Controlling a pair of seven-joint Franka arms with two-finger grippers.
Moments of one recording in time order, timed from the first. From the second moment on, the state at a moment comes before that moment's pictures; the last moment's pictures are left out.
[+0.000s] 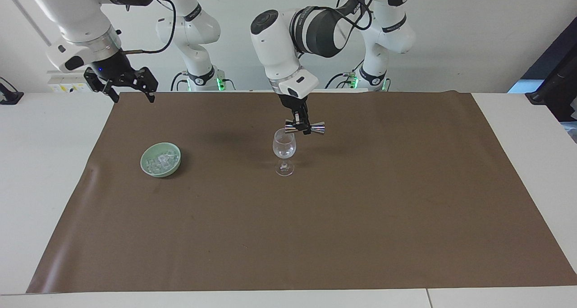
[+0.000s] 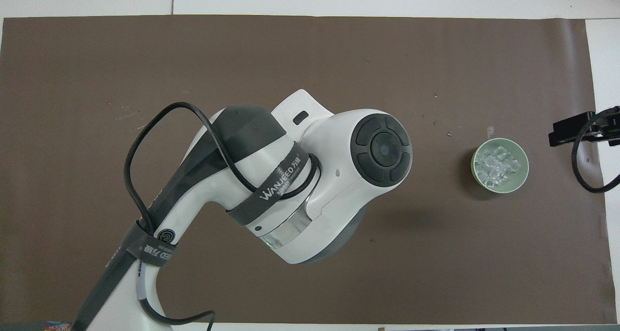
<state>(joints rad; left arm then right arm) -0.92 0.35 0.11 -1.37 0.25 1.61 -2.28 0.03 -0.05 -0.06 -1.60 -0.01 1.49 -0.01</state>
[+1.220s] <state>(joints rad) -0.29 0.22 0.13 -1.52 -0.37 1.70 -1.53 0.03 -0.08 -0.06 -1.80 -0.01 1.69 -0.20</state>
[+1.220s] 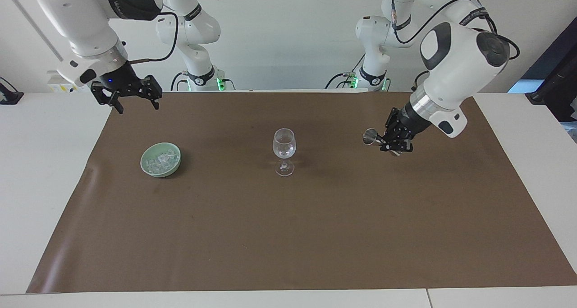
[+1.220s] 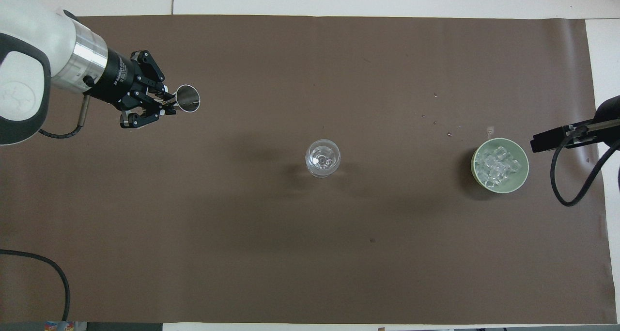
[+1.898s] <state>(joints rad) 0.05 0.30 0.13 -1.61 -0.76 1.64 -0.99 -0.01 0.00 -0.06 -2.18 -0.01 2.16 -0.42</state>
